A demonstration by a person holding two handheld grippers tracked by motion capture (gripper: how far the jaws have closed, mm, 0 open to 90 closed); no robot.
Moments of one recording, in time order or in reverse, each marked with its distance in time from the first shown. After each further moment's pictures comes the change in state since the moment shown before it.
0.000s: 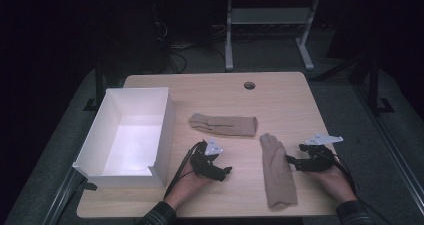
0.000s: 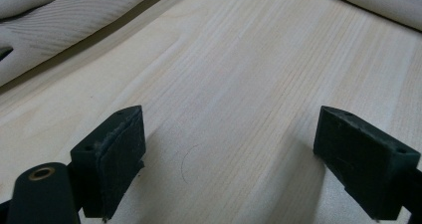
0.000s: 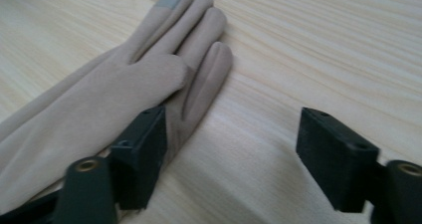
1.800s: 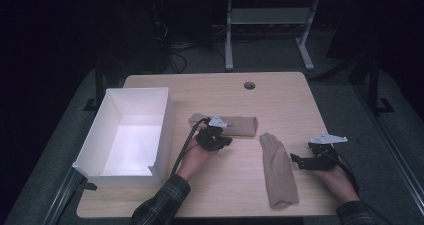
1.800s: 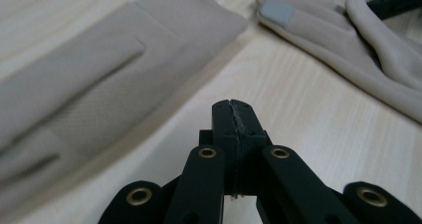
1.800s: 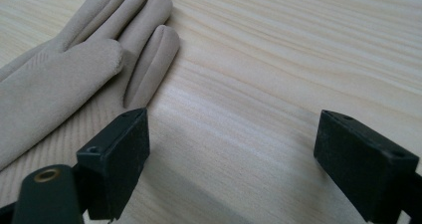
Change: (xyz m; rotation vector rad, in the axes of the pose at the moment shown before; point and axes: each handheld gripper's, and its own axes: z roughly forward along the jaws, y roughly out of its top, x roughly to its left) left arm 0.042 0.058 0.014 -0.006 -0.091 -0.082; right arm -0.016 -0.010 0.003 -0.002 -0.086 0.052
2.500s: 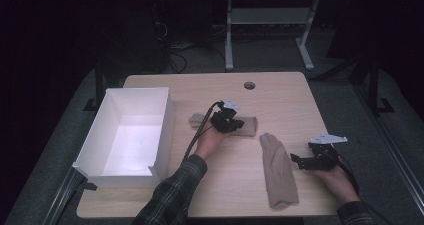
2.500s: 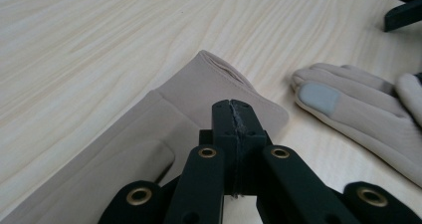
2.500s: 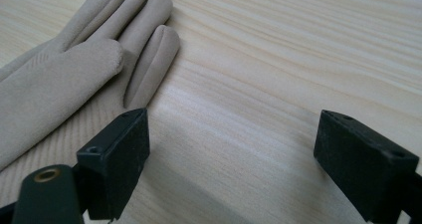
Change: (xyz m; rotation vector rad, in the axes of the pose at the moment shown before) left arm 0.021 0.048 0.046 -0.033 0.011 0.005; right arm 0.000 0.000 0.000 -0.001 0.000 0.000
